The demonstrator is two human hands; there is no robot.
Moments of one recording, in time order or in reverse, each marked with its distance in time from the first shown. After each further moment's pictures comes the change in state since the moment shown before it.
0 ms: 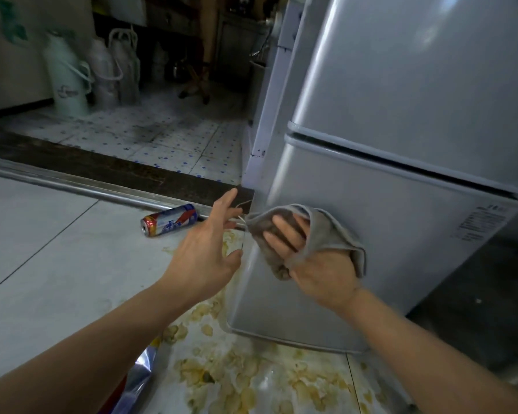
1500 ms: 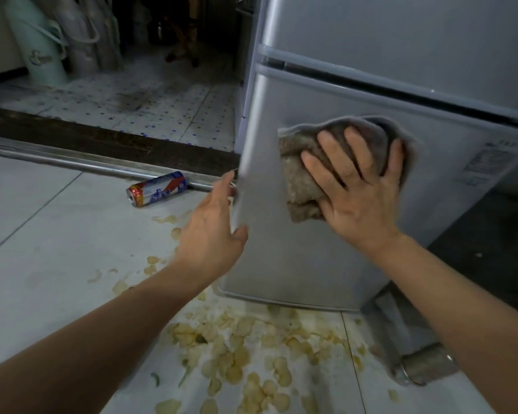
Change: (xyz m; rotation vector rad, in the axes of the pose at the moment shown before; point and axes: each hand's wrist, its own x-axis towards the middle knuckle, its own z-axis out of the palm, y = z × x) left_hand -0.004 0.011 0.055 0.083 0.015 -0.157; right_hand -0.027 0.055 0.012 -0.110 0.350 0.210
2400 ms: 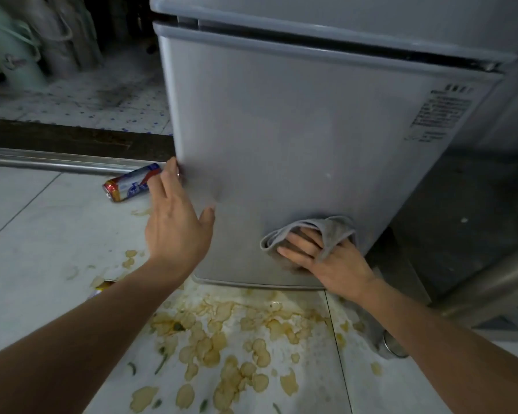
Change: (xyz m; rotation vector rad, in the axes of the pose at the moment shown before) left_hand -0.008 0.029 0.037 0.123 0.229 -0.114; right_hand -0.170 -0.005 0.030 0.123 -0.366 -0.357
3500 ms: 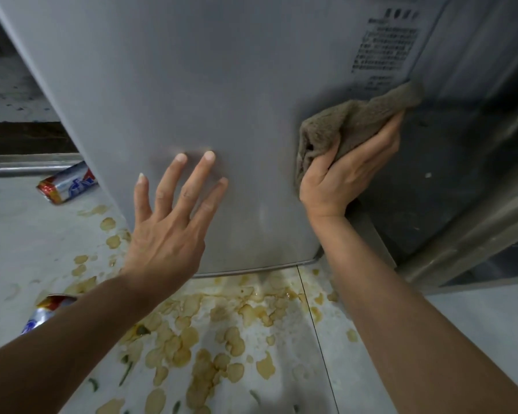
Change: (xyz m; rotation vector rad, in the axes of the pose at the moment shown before) left_hand -0.023 0.009 0.048 0.564 -0.037 0.828; right_hand 0.056 0.057 -0.041 0.410 0.881 1.448
